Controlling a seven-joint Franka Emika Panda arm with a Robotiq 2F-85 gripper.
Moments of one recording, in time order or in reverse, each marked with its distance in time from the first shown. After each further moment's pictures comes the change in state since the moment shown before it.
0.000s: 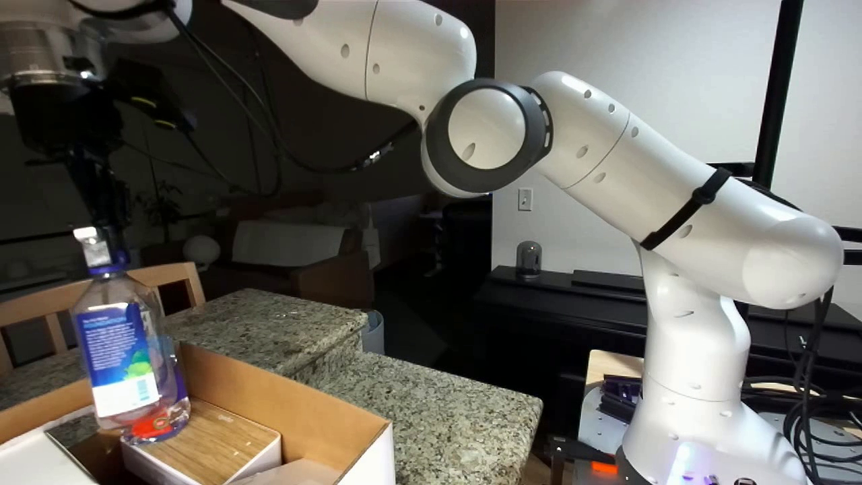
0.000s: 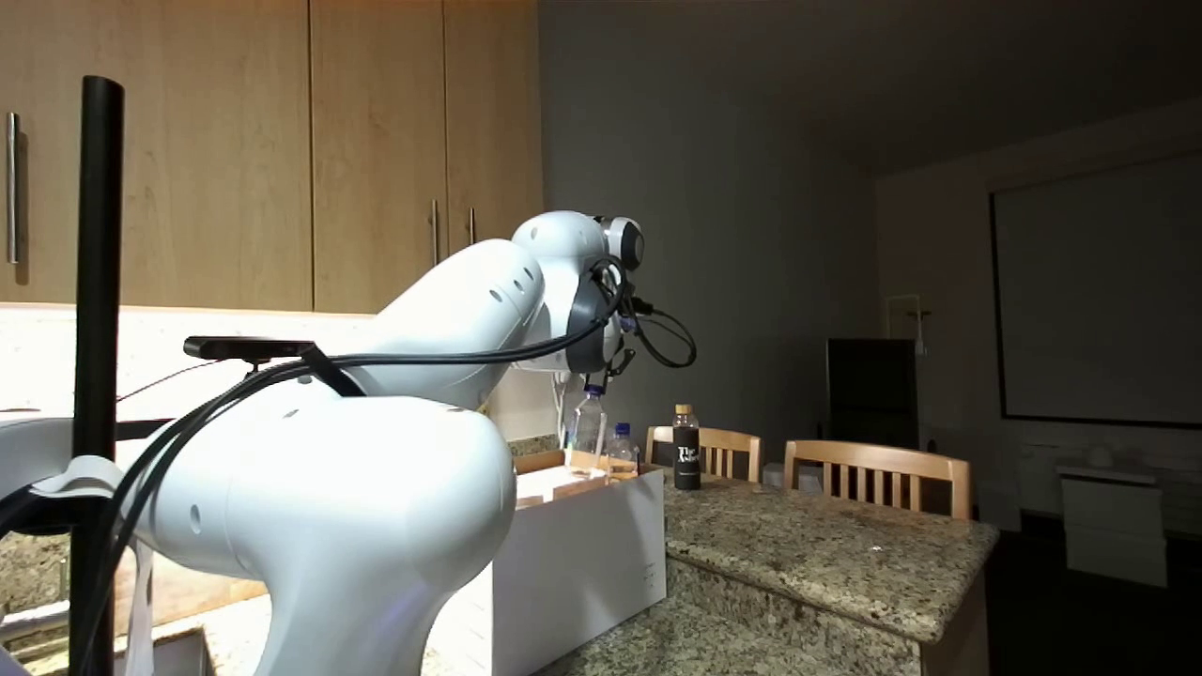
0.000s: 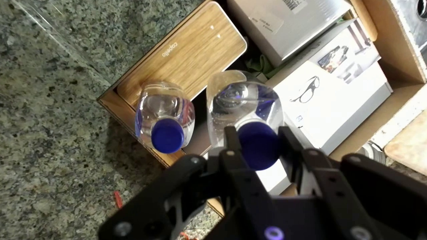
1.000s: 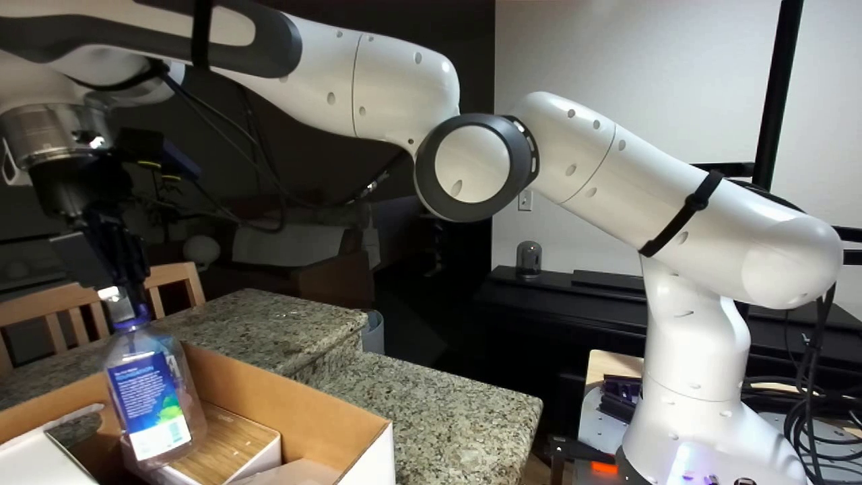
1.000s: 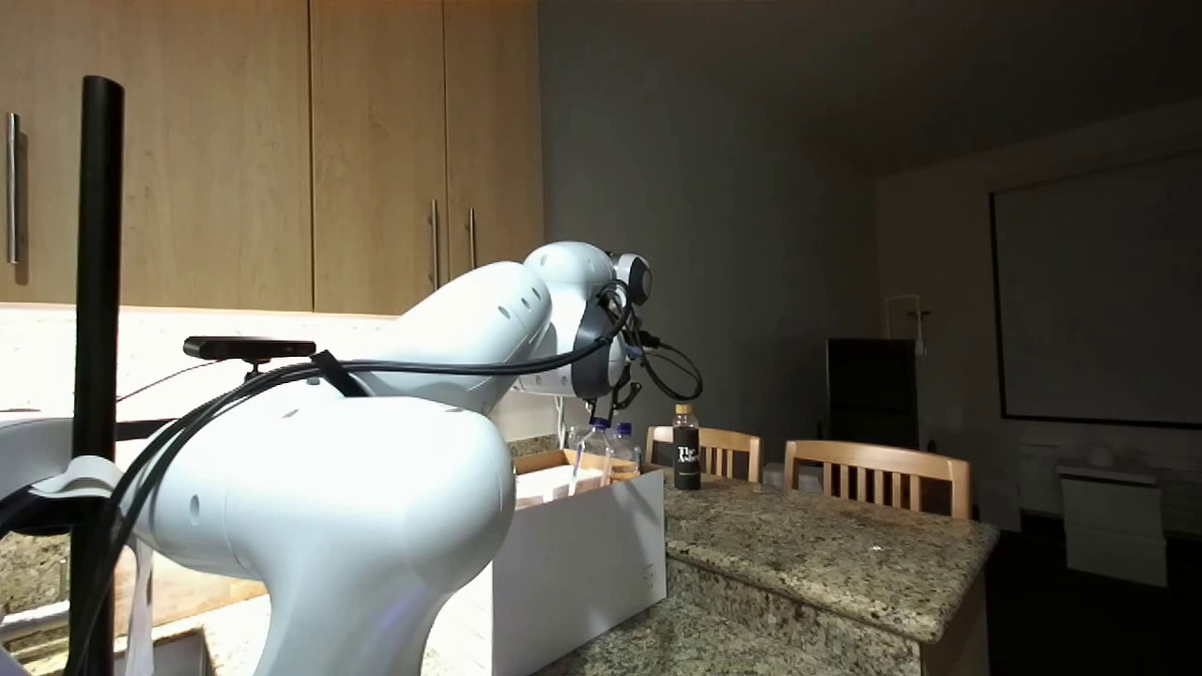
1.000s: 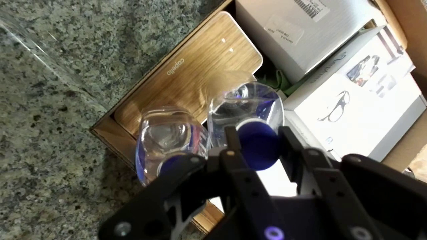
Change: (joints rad) arm -0.004 0.092 -0.018 0.000 0.000 -0.004 0.001
